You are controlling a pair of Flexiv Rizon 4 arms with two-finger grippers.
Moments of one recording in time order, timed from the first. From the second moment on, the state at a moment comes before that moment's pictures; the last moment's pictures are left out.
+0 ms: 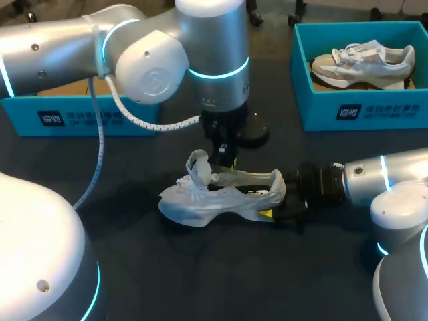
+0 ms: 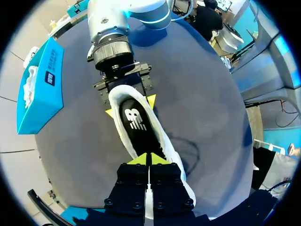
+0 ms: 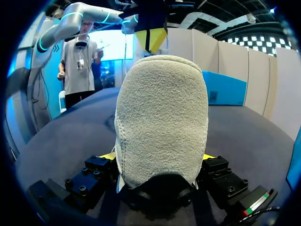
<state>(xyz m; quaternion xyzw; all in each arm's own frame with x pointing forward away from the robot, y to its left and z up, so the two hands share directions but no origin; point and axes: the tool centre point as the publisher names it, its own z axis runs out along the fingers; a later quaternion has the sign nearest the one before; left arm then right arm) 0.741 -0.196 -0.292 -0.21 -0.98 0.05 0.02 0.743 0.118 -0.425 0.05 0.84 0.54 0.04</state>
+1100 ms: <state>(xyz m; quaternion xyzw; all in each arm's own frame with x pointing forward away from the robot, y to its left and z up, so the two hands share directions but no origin) 0.735 -0.219 -0.306 -0.18 -0.98 0.08 0.01 0.743 0.118 -0.425 0.05 0.84 0.54 0.04</state>
